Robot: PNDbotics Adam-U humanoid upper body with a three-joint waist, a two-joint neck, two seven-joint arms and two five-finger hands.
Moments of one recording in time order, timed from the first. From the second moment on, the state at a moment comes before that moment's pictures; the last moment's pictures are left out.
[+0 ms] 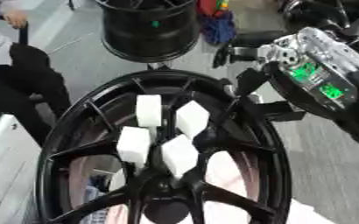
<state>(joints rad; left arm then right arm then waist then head) -0.29 0.55 0.19 -1.98 0.18 -0.16 0.34 -0.97 -0.74 0.47 -1.54 0.76 0.30 0.78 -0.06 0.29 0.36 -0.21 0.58</state>
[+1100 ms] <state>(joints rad) -0.26 0.61 0.20 -1.98 0.20 -0.15 0.35 -0.97 -0.68 0.49 -1.72 0.72 0.22 0.90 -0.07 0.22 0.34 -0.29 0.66</state>
